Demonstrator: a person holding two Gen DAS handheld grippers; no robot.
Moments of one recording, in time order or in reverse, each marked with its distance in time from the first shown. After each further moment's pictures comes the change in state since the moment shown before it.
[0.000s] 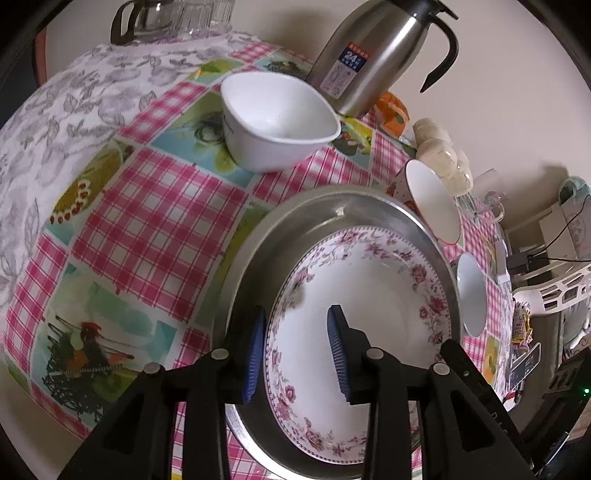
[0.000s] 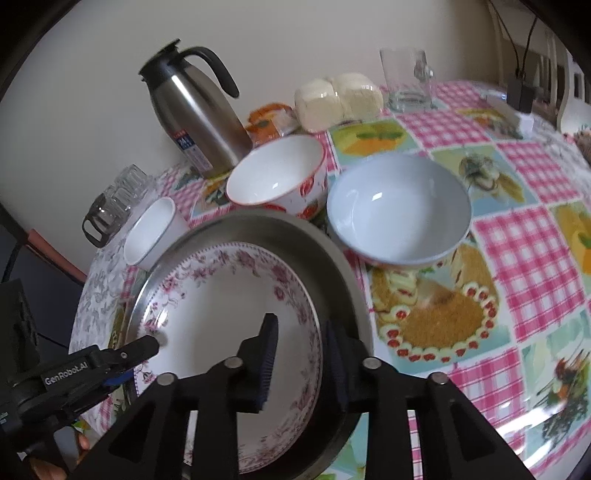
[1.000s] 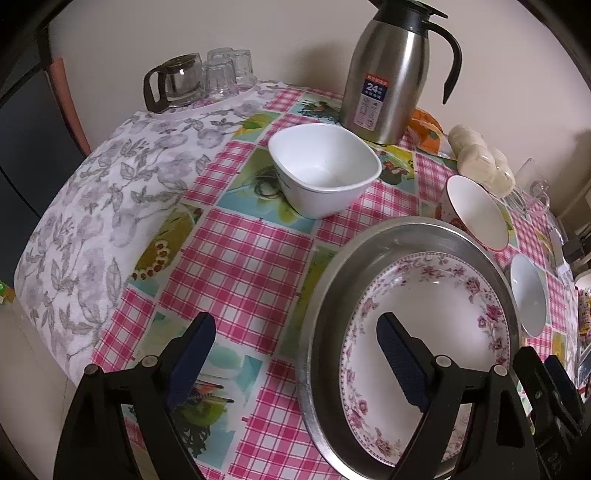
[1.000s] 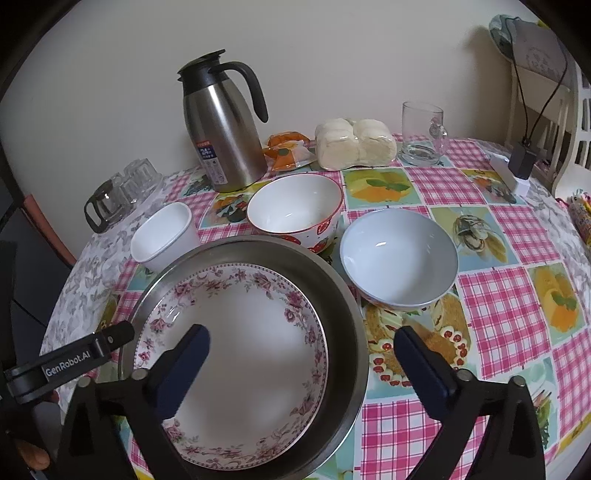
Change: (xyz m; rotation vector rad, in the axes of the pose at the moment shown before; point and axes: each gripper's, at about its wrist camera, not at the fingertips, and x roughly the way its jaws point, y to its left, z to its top) left arm -0.024 -0.004 0.005 0.129 -0.141 0.307; right arm -0.023 0.026 0.003 -0.163 -0.093 -0.073
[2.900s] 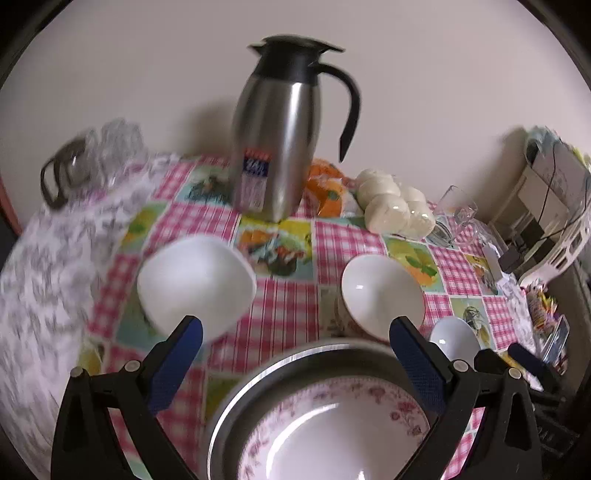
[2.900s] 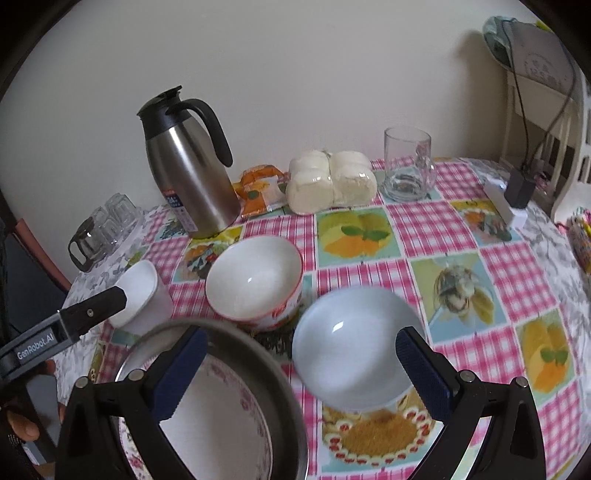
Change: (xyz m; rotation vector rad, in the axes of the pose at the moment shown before) left arm -0.003 -0.076 0.089 0.215 -0.164 -0.278; right arm 0.017 -0.045 0.078 0.034 -0.038 -0.013
